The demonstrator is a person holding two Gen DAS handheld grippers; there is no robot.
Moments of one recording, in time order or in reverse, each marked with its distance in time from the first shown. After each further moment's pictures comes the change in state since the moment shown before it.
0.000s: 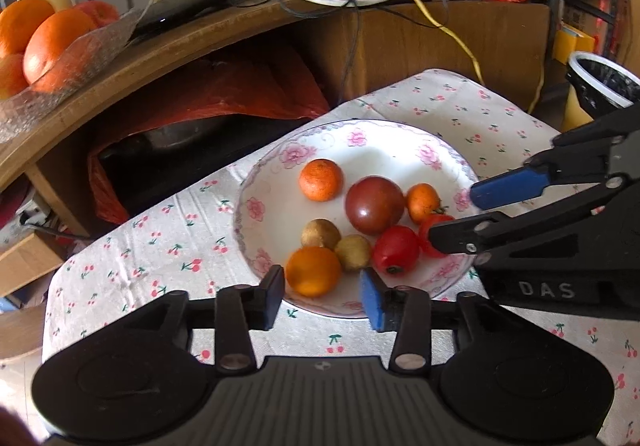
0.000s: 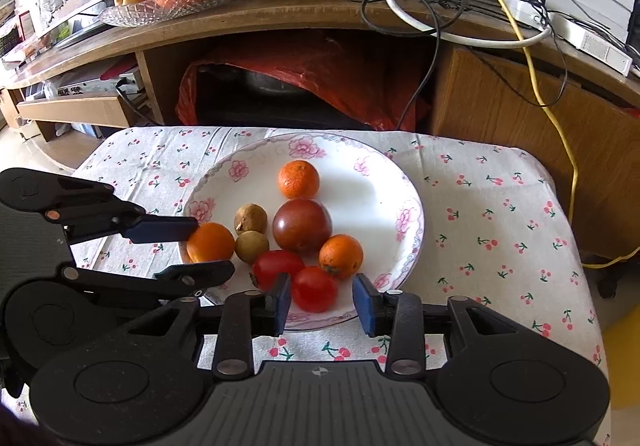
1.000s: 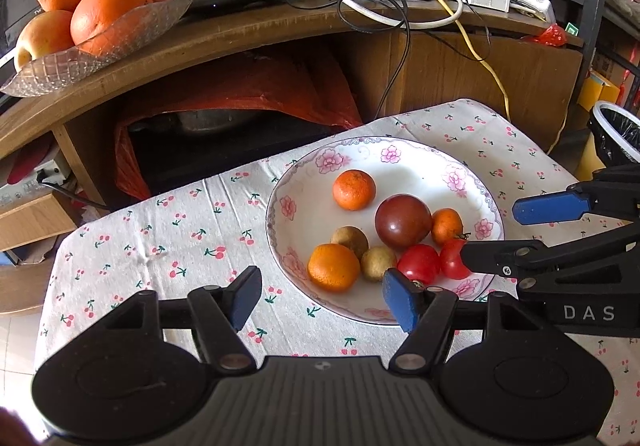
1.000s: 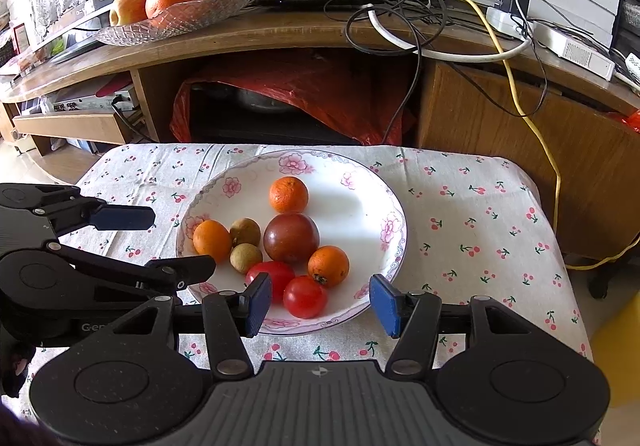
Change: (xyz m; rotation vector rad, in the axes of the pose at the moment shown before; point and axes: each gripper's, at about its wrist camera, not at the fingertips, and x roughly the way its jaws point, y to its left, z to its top) left arm -0.009 0.020 -0.002 -0.142 -0.022 0.009; right arm -0.013 -0.004 0.001 0.008 -0.036 -0.022
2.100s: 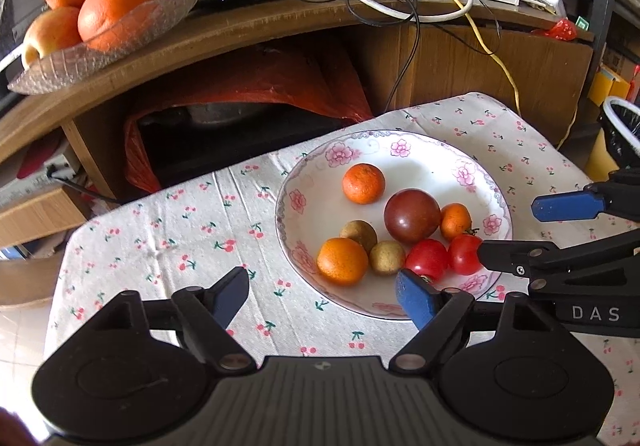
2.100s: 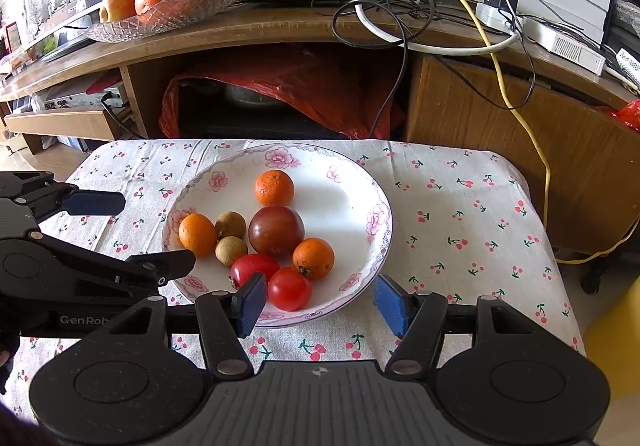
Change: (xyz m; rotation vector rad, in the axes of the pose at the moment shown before) left arm 0.001 0.001 0.001 -0.014 0.033 0.025; right arm 0.001 -0.005 -0.004 0.007 0.008 -0.025
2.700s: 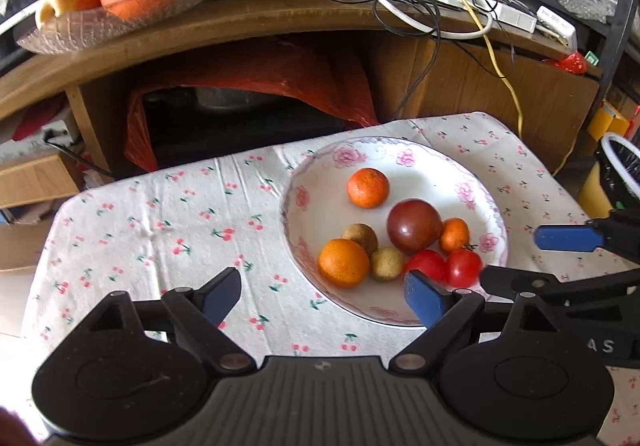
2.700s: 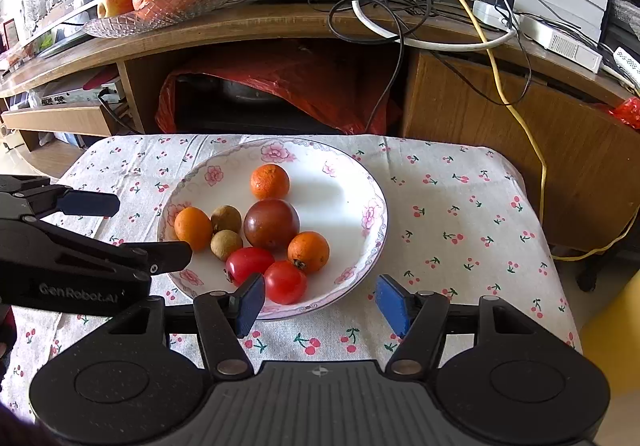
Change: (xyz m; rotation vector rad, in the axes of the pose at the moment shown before) left arm -0.001 0.012 -0.001 -0.098 -0.010 -0.029; right arm -0.001 0.000 -0.003 -0.005 0.009 -0.010
